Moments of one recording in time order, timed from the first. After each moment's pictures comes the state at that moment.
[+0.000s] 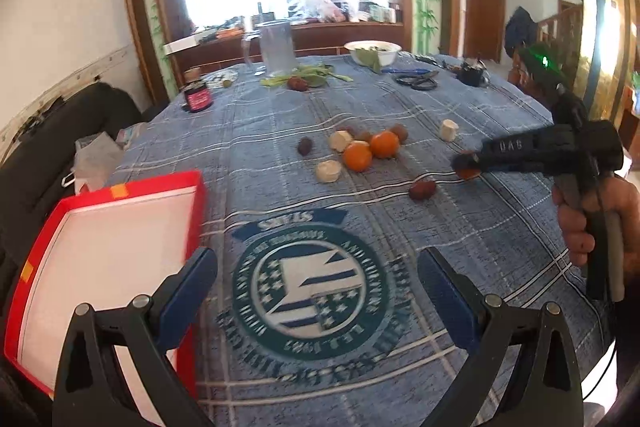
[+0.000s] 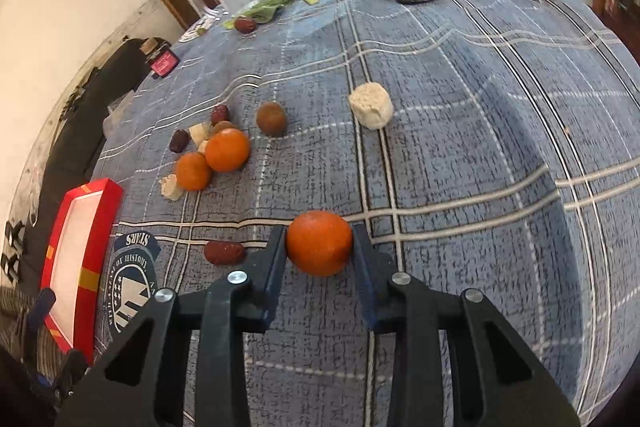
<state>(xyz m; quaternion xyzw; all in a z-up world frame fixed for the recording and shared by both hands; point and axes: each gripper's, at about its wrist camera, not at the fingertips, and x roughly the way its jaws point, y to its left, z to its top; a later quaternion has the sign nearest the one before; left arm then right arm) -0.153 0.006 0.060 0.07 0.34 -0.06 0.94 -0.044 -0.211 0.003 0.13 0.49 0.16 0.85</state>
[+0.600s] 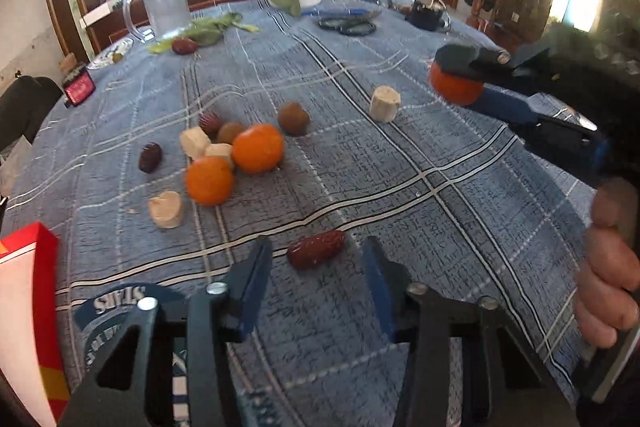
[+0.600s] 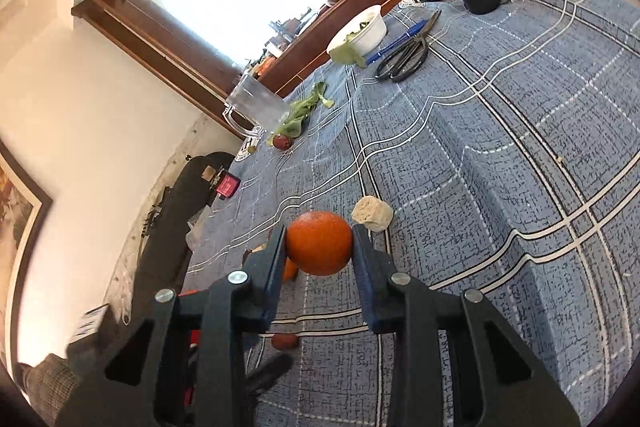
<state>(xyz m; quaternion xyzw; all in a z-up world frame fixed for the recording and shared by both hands) -0.053 -0.083 0.017 0.07 0.45 -0.15 0.88 -0.031 -0.277 0.019 0.35 0.35 0.20 0.85</state>
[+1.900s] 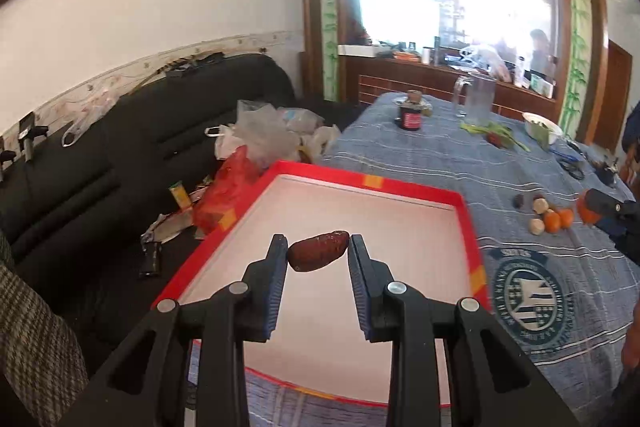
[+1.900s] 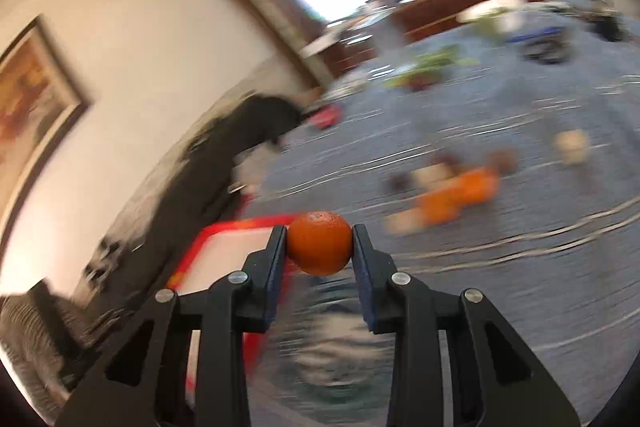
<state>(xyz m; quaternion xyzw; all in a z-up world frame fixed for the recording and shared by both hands) -0.236 0.200 0.099 -0.04 0.29 0.20 0.94 -0.116 -0.095 0.068 0.23 0.33 0.34 0.85</state>
